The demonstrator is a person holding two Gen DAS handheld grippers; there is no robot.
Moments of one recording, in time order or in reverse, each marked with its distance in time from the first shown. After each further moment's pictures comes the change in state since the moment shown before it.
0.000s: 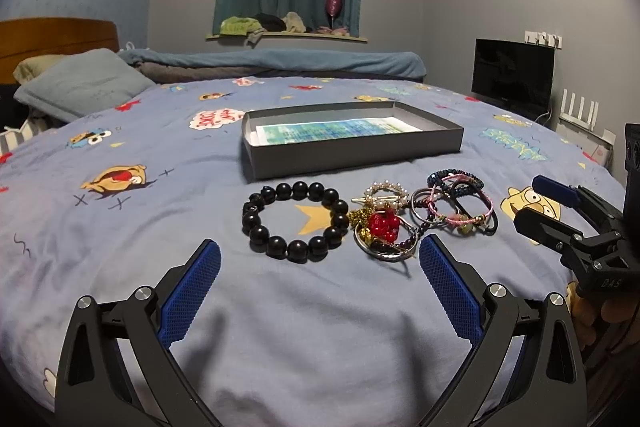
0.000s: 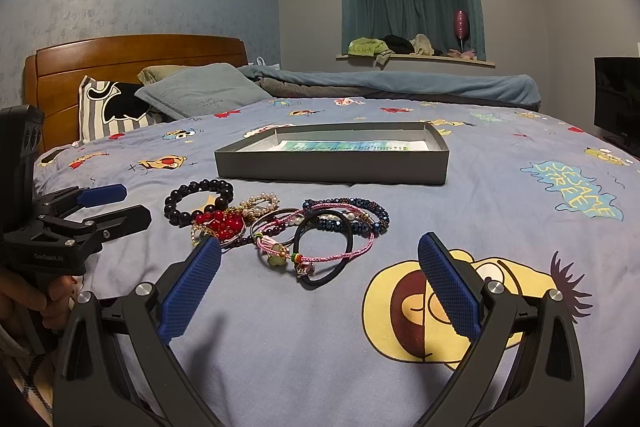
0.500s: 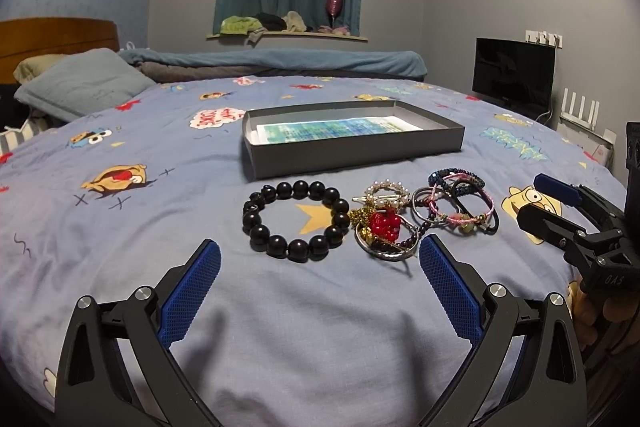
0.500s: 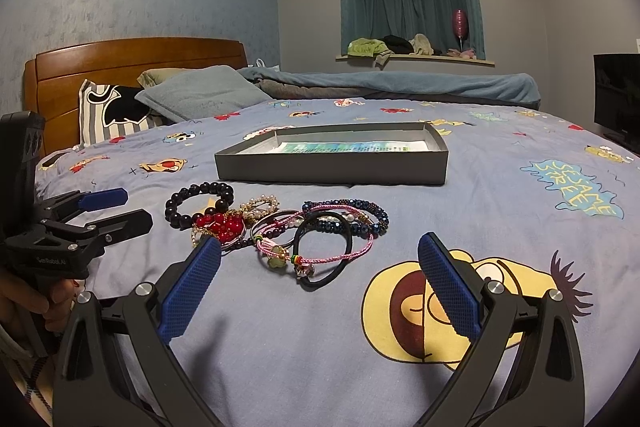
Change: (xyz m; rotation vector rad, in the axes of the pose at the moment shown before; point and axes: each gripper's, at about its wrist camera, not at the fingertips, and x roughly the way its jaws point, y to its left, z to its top) left arm 0.000 0.001 0.000 0.000 0.003 0.003; right arm -0.002 -0.003 -0.001 0.011 -0.003 0.005
